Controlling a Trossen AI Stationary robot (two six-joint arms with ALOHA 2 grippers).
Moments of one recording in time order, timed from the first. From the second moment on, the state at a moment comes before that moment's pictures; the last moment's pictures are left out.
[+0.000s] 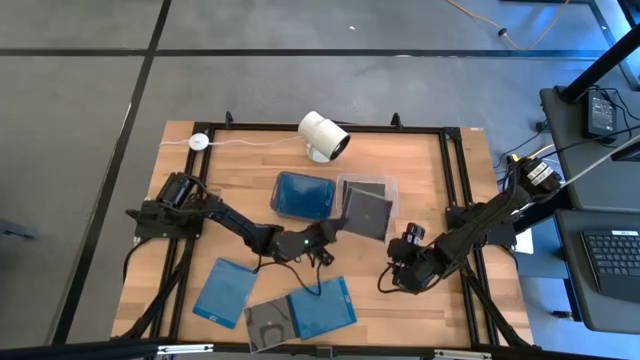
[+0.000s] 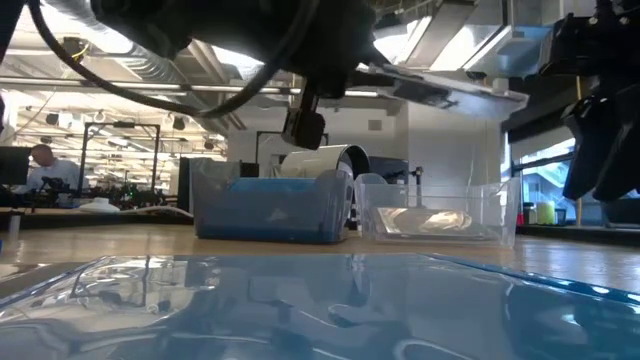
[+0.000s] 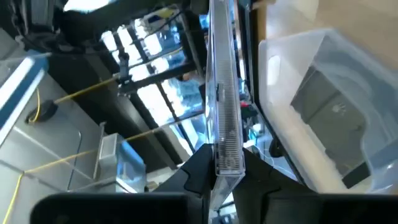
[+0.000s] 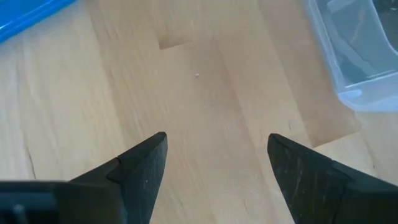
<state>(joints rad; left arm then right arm) -0.31 1.94 1.00 0.88 -0.87 1.79 0.67 1.45 0.77 -0.64 0.46 0.94</state>
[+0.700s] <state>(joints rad) -0.12 1.94 1.00 0.84 -0.79 1.79 0.67 1.45 0.78 -0.64 0.54 0.93</state>
